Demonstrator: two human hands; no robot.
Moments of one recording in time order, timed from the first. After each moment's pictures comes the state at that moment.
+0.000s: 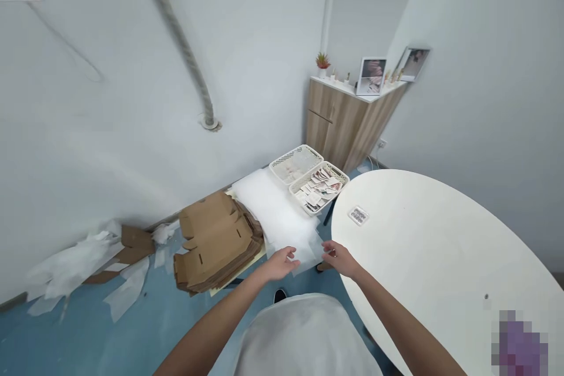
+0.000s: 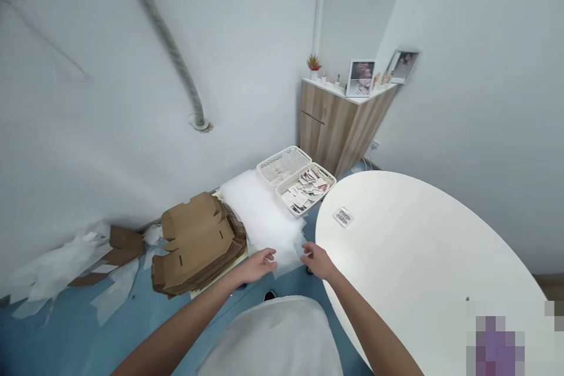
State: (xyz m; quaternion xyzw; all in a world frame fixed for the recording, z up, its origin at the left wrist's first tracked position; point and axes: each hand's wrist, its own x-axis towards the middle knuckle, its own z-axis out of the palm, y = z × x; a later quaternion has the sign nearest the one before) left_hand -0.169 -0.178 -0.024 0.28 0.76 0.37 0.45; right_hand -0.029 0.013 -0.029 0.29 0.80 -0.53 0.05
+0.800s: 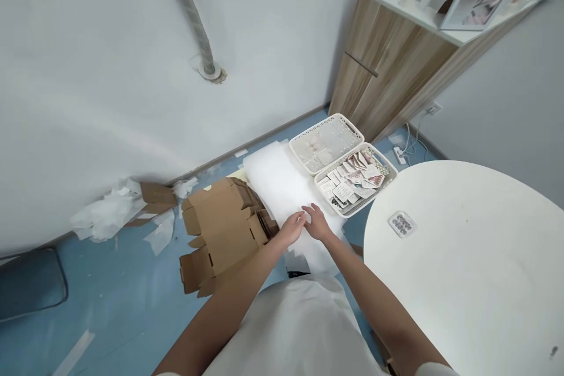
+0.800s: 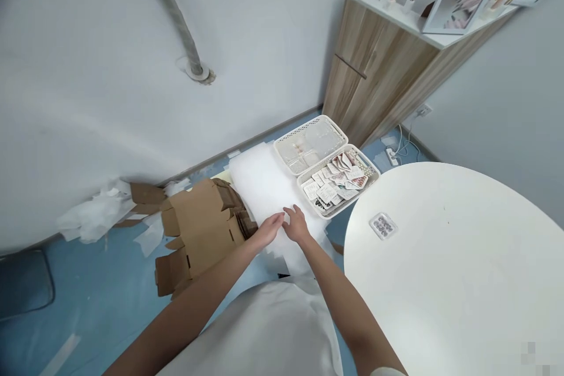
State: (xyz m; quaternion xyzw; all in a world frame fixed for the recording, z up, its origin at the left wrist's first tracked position) left_hand -0.274 -0.131 -0.062 0.10 0.76 0.47 0.44; right_hand -0.218 -0.020 -0.098 0.23 0.86 -0.44 0.10
